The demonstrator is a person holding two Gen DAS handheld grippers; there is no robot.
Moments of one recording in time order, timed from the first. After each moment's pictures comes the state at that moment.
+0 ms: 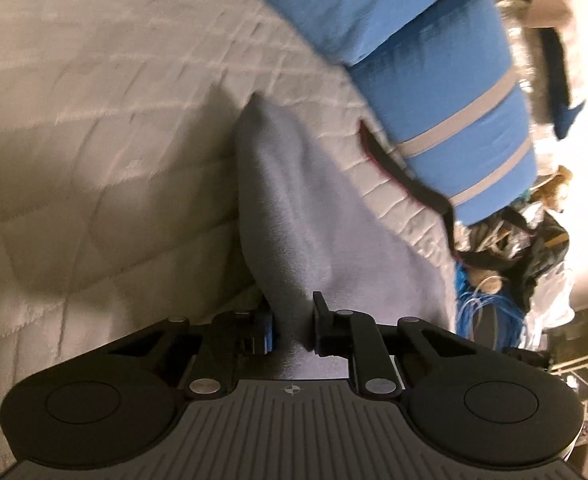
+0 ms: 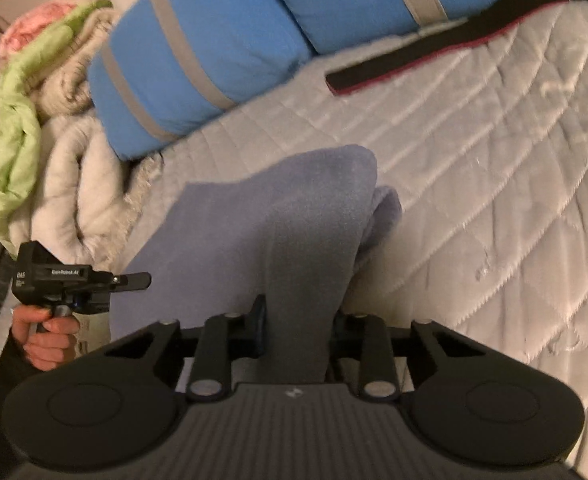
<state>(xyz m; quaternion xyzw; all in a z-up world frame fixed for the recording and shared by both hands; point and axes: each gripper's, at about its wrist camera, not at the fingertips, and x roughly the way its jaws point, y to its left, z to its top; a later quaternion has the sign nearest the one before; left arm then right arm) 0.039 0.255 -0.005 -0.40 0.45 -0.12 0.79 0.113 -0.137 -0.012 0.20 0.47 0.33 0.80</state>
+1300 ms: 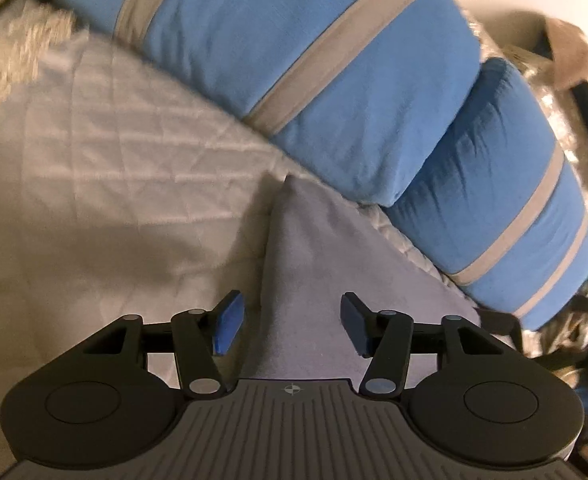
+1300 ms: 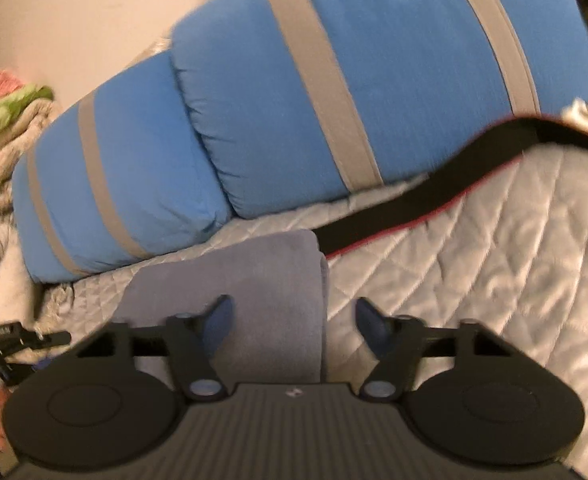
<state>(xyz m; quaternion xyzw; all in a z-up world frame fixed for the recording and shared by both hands) 0.121 0.250 0.028 -0.29 0.35 0.04 0.89 0.191 -0.130 0.010 0.17 0.31 0.19 0.92</state>
